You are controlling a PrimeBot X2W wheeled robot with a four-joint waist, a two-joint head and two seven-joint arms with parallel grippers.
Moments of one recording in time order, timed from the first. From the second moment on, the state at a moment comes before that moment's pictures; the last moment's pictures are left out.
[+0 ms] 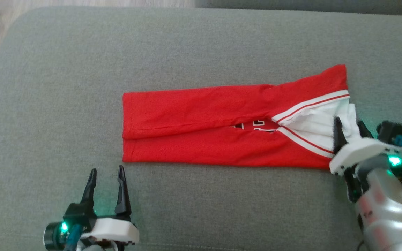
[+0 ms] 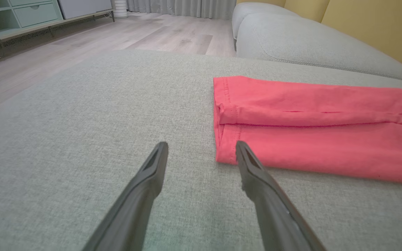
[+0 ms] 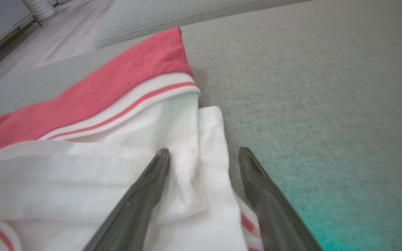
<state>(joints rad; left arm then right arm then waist) -0.05 0.05 -0.17 0.39 -0.23 0.07 -0.26 -0.56 -0.12 -0.09 1.08 0.19 0.13 -0.19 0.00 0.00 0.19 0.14</state>
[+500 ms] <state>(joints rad) -0.08 0.05 -0.19 0.39 -0.24 0.07 -0.26 -0.59 -0.13 0.08 1.10 0.43 0.13 -0.18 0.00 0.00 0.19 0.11</state>
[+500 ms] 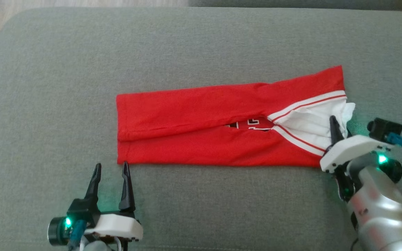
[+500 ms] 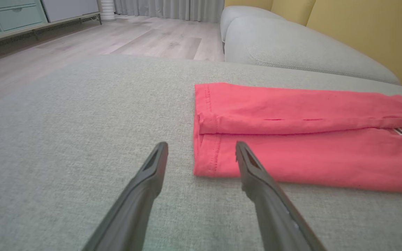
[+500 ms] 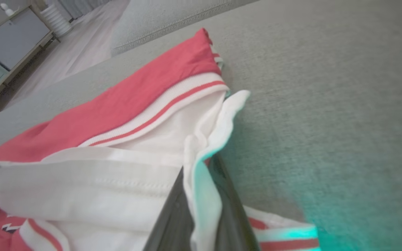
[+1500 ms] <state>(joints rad) -0.08 0.05 -0.29 0.42 -0.28 0.06 -0.26 -0.50 -0.10 0.62 0.63 0.71 0.13 -0.19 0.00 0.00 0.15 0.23</state>
